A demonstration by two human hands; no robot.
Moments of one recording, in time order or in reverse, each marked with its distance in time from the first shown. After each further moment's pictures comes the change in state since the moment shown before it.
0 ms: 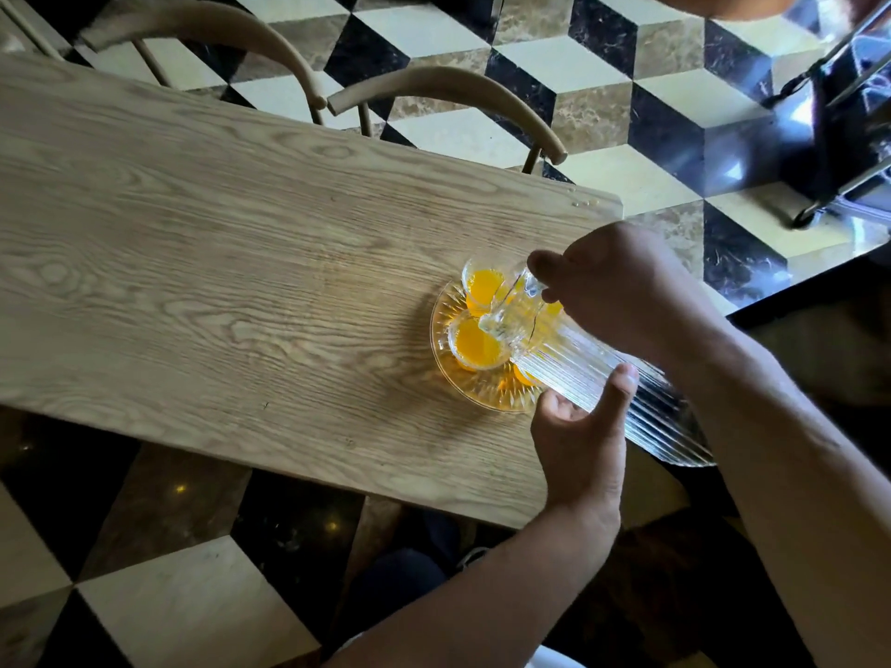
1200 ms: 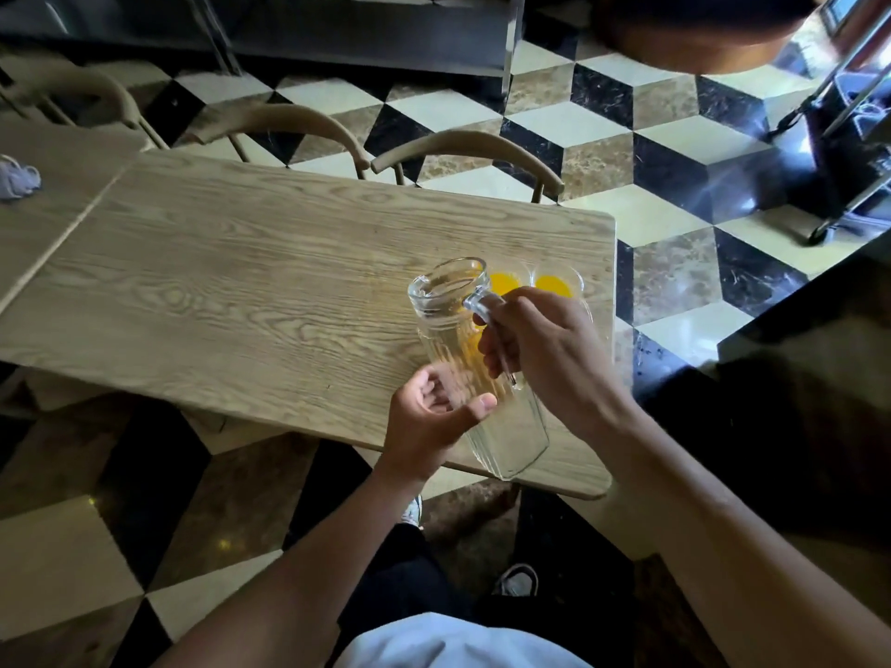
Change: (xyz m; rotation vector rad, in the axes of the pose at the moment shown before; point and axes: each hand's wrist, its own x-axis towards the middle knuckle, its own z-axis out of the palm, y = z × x) left_hand -0.014 0.068 -0.183 0.423 -0.210 0.349; right_hand -0.131 -0.027 0.041 1.065 -0.052 -0.155
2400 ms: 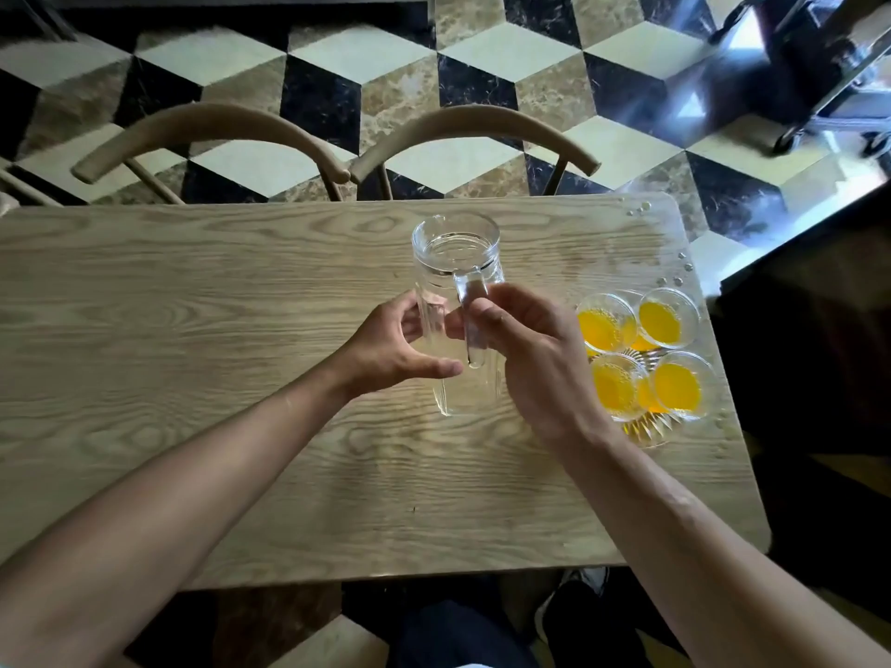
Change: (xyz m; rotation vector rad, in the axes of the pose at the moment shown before) left_hand 0.319 0.078 -0.157 0.488 -0.653 0.013; right_hand 0.202 0.030 0.153 0.163 0.323 0.001
